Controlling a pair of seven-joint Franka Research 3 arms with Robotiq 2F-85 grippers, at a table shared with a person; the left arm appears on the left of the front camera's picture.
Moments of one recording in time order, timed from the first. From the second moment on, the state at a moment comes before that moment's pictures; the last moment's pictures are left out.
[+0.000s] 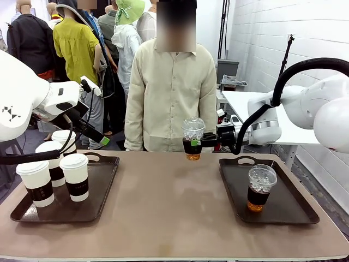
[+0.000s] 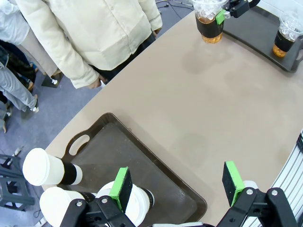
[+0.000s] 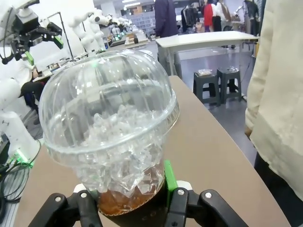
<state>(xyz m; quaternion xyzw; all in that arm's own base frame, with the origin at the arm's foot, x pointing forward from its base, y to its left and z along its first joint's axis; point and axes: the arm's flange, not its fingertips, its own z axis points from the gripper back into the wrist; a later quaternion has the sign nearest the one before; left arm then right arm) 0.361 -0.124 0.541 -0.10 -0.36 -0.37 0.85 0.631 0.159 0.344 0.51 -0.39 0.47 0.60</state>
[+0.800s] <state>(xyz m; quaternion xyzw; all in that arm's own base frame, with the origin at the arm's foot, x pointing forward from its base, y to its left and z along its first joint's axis) 0.361 -0.124 0.541 -0.10 -0.36 -0.37 0.85 0.613 0.047 0.332 0.46 -0.43 0.43 0.64</state>
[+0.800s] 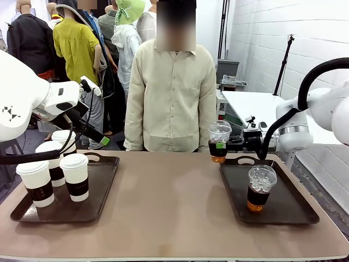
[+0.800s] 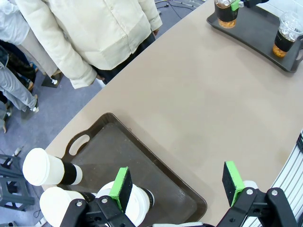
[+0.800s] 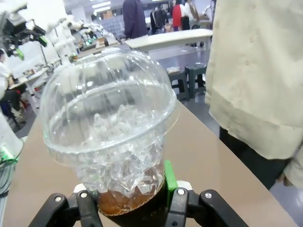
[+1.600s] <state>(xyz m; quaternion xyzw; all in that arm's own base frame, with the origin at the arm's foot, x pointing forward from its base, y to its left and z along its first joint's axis) 0.361 -0.124 0.541 -0.10 -0.36 -0.37 0.85 0.587 -0.020 0.302 0.44 -0.46 0.42 0.65</state>
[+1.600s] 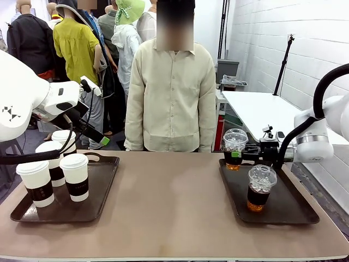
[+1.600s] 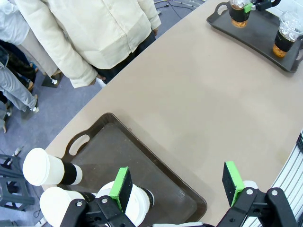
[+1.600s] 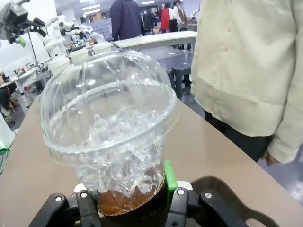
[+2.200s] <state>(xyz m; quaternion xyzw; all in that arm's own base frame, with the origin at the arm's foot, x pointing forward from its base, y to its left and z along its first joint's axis) 0.361 -0.124 0.541 -0.10 -0.36 -0.37 0.85 0.574 -0.046 0.277 0.43 -0.47 0.42 0.64</state>
